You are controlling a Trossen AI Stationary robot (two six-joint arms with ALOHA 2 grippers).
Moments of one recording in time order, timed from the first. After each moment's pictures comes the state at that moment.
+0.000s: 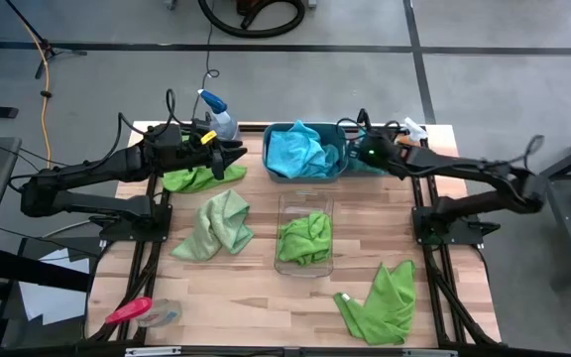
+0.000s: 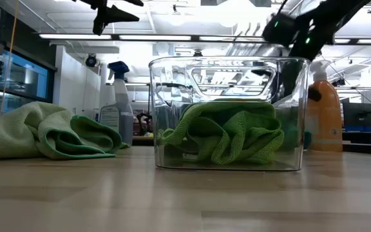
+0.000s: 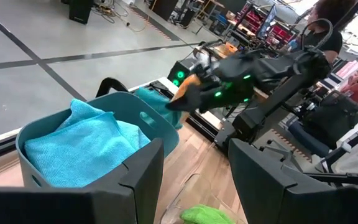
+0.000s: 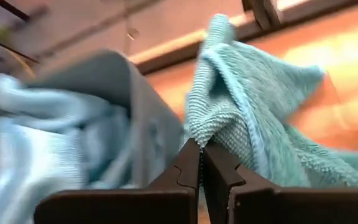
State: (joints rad) left arm 0.28 0.89 0.86 -0.16 -0.10 -0.52; right arm -0.49 1.20 0.70 -0.36 0.44 1.14
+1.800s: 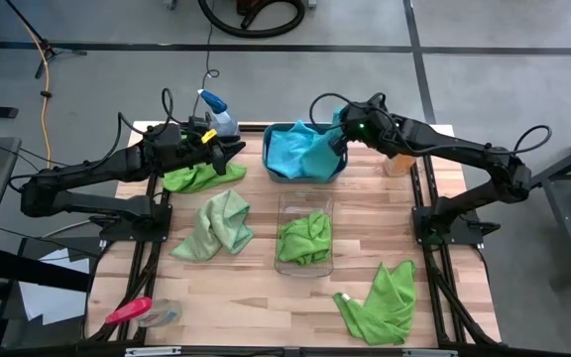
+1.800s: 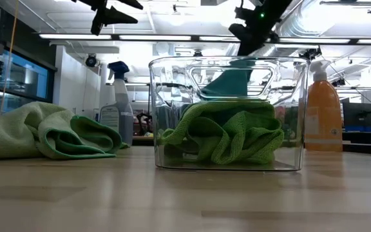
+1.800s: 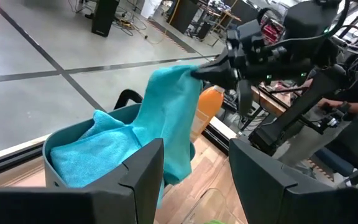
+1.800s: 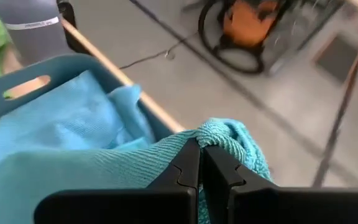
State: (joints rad) left arm 0.28 0.90 0.87 -0.15 -0.19 -0.52; right arm -0.40 1.35 1.25 -0.58 0.52 0.05
